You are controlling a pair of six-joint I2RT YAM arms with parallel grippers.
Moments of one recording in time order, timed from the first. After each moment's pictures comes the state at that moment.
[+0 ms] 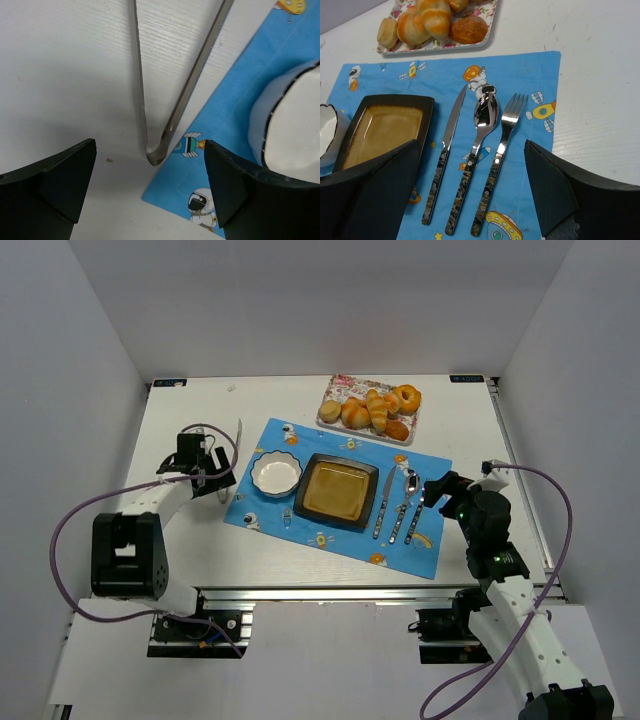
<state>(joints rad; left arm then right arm) -0.02 1.44 0.84 -0.29 -0.07 -0.32 0.19 0.57 0.35 -0.06 0.09 0.42</state>
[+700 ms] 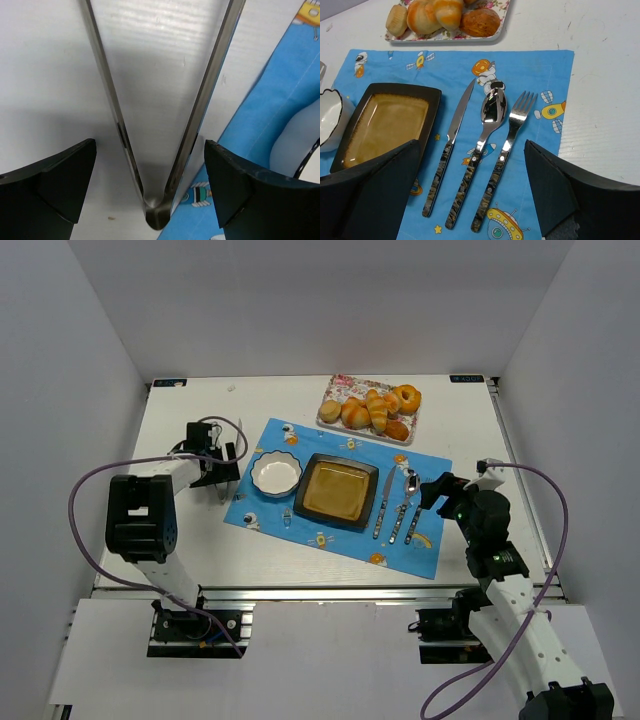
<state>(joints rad) -0.02 1.73 0.99 -0.25 -0.04 -0.17 0.19 0.58 0.36 -0.06 0.02 0.38</state>
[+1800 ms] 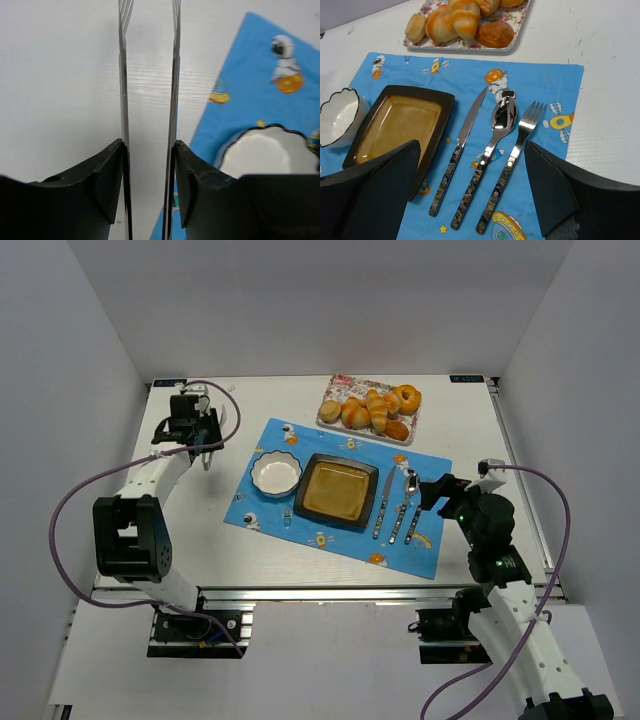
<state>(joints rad) -0.02 1.62 1.17 -0.28 -0.06 -0.12 0.19 0.53 0.36 -0.05 -0.02 0.36</state>
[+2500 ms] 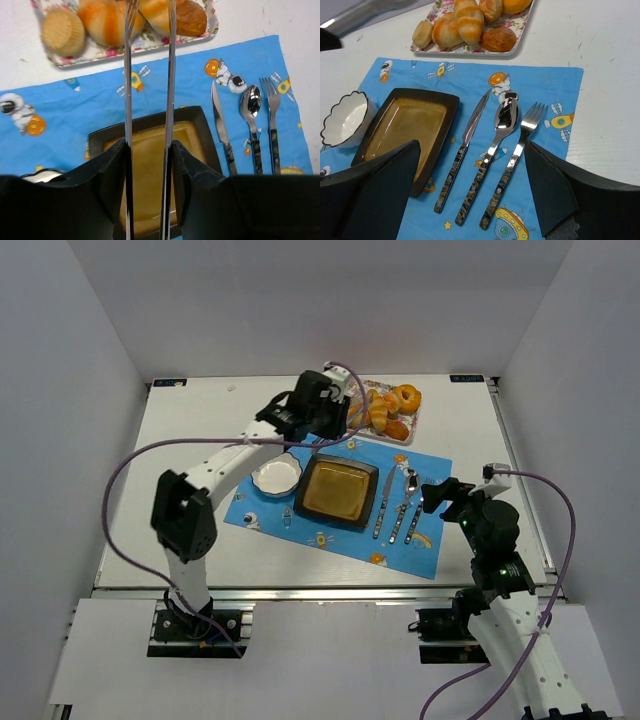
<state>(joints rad) -0.64 1.82 1.65 -0.41 0.02 -0.14 0.19 0.44 0.36 -0.11 -0.03 0.37</state>
